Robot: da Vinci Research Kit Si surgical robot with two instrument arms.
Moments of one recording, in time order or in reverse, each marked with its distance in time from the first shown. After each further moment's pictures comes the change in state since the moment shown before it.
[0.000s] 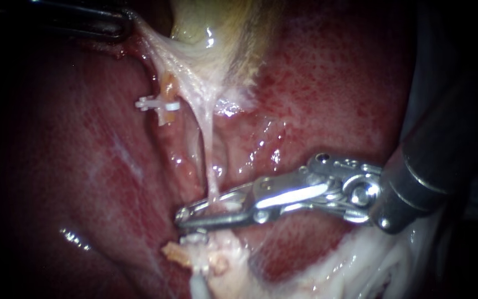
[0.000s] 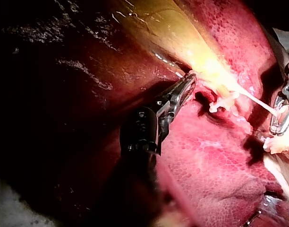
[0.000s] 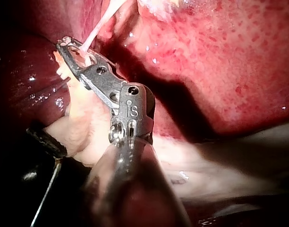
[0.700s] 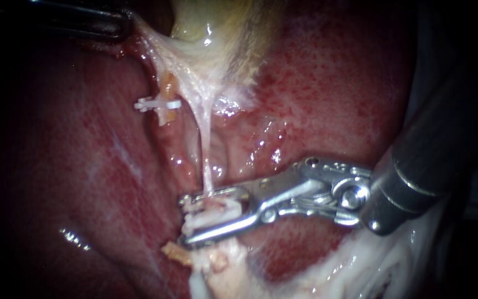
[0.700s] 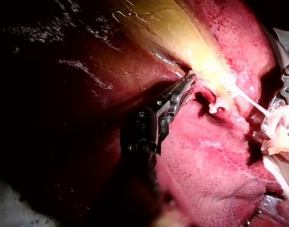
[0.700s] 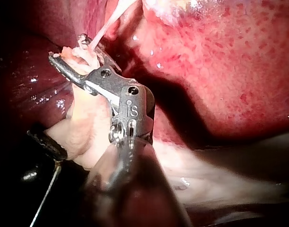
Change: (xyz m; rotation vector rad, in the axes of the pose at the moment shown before) right arm 0.000 0.001 0.001 0.000 0.004 -0.003; left arm 0.000 0.000 0.000 0.000 0.000 0.000
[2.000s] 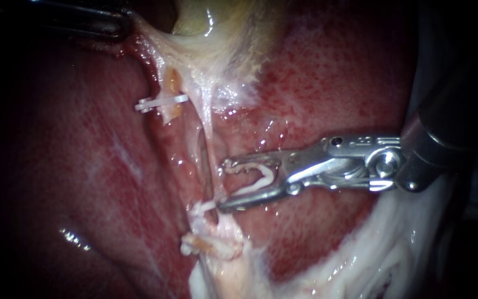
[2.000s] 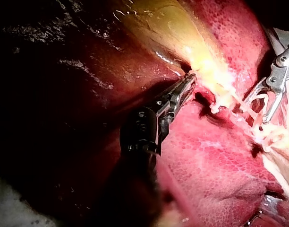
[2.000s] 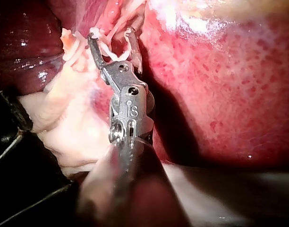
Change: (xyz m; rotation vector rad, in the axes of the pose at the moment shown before) right arm -0.001 0.004 -0.004 -0.282 -0.175 -0.133; left arm 0.000 0.000 0.000 -0.001 -0.001 0.000
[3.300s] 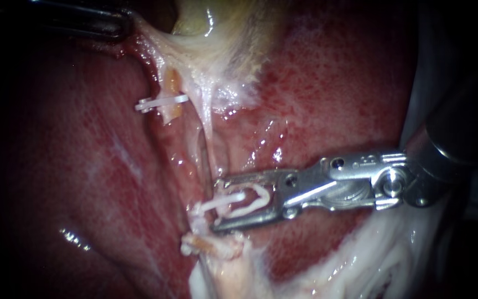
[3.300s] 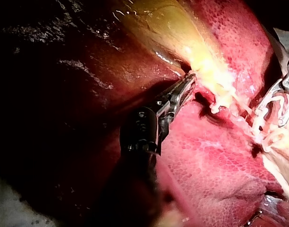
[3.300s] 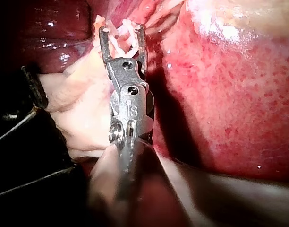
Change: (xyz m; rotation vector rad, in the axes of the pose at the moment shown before) right arm 0.001 -0.004 -0.001 0.012 0.036 -0.104; left arm 0.000 0.000 0.000 -0.001 0.000 0.000
